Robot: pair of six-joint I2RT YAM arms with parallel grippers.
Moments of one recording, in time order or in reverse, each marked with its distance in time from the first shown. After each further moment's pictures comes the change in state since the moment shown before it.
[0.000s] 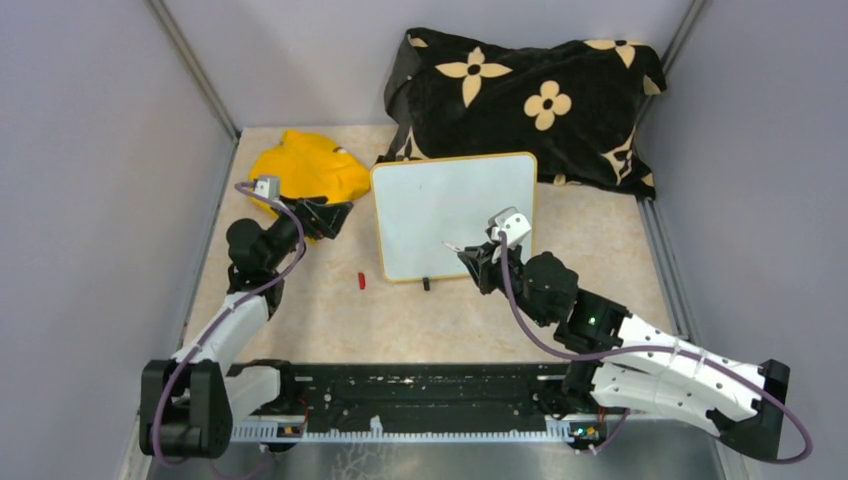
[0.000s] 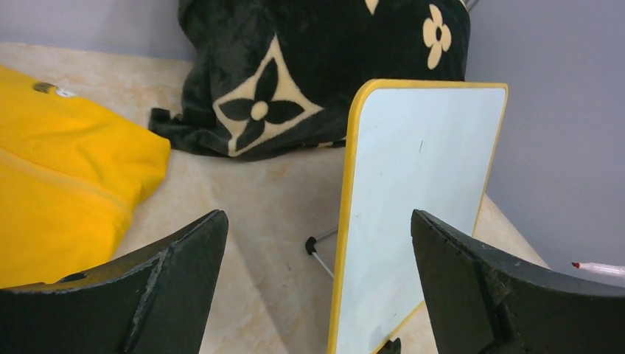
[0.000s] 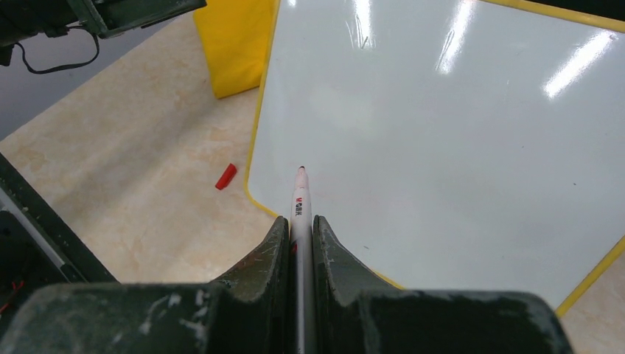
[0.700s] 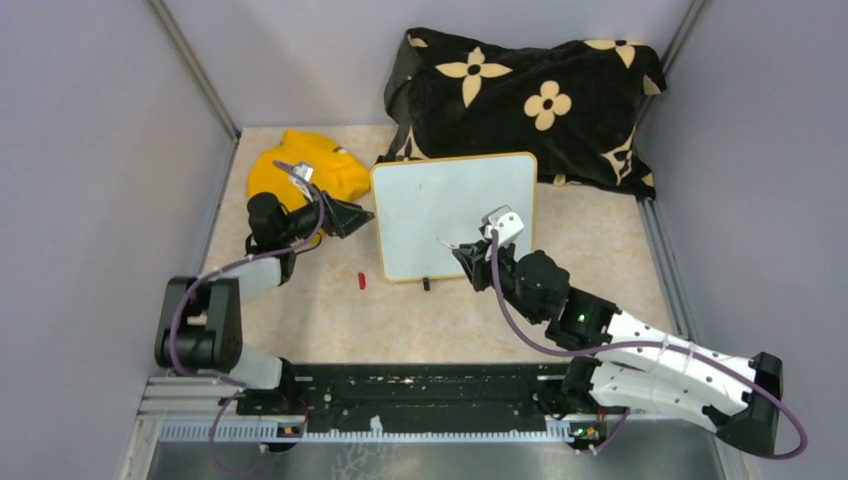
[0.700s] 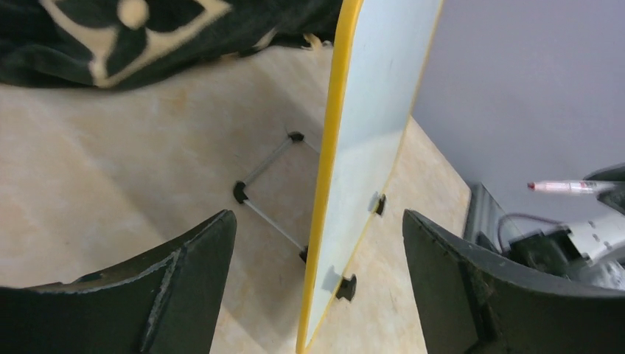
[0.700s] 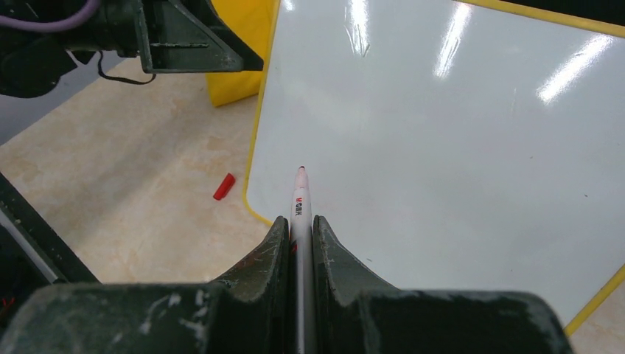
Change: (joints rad) left arm 0.001 0.380 0.142 0.123 0.389 -0.071; right arm 0.000 0.056 -0.015 0.077 0.012 -0.005
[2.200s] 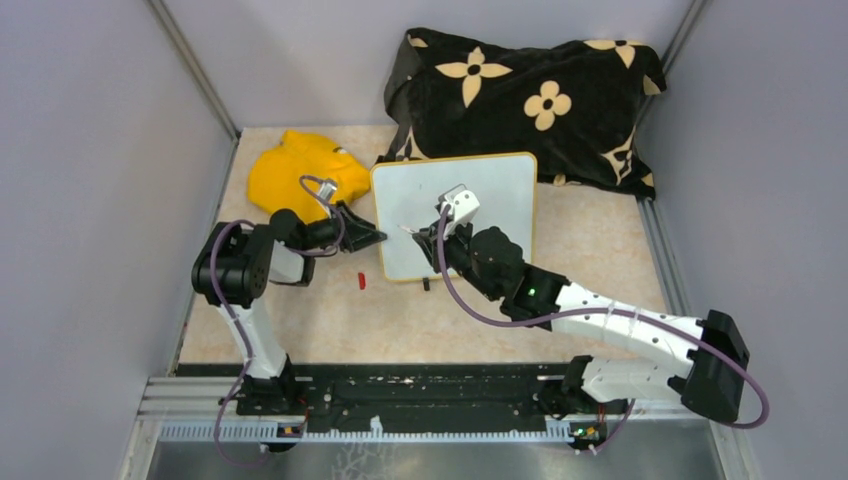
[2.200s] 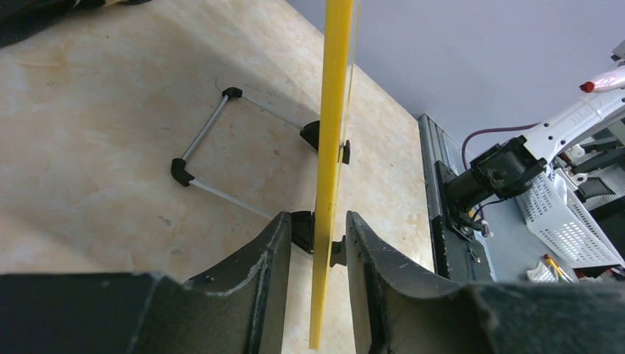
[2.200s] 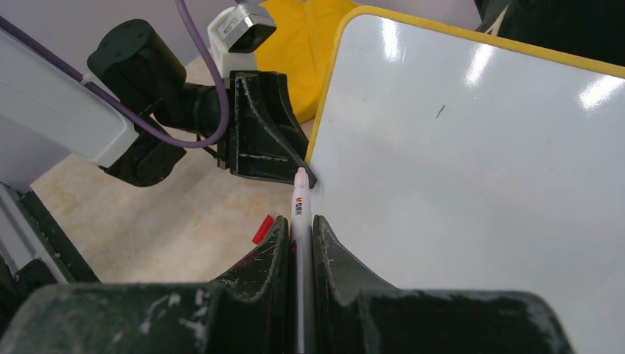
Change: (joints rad) left arm -0.053 0.494 0.017 0.692 0.306 -0.209; right arm 0.000 0.321 0.154 0.185 -0.062 0.032
